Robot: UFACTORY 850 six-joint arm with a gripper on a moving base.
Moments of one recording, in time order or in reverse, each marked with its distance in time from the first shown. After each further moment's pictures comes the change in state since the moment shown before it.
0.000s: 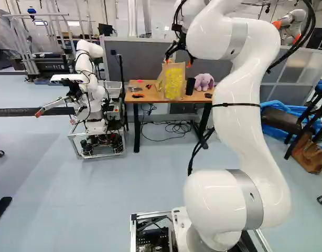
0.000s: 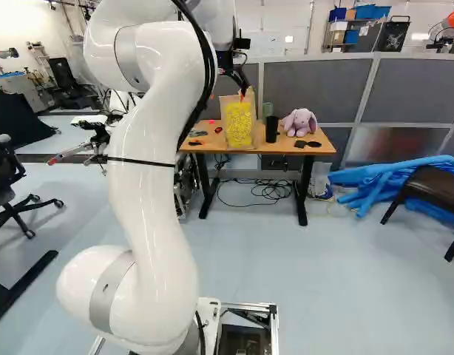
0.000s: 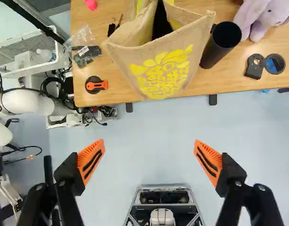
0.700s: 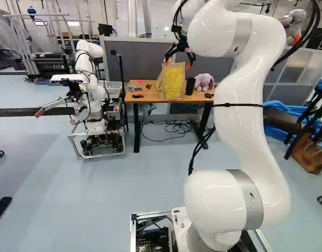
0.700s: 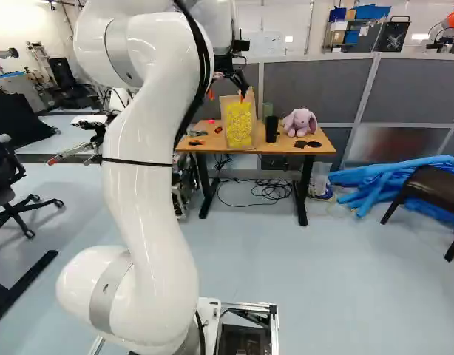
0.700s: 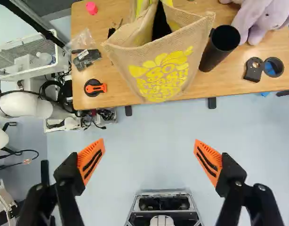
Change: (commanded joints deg) arm 0.3 2.9 6.4 -0.4 6.2 0.0
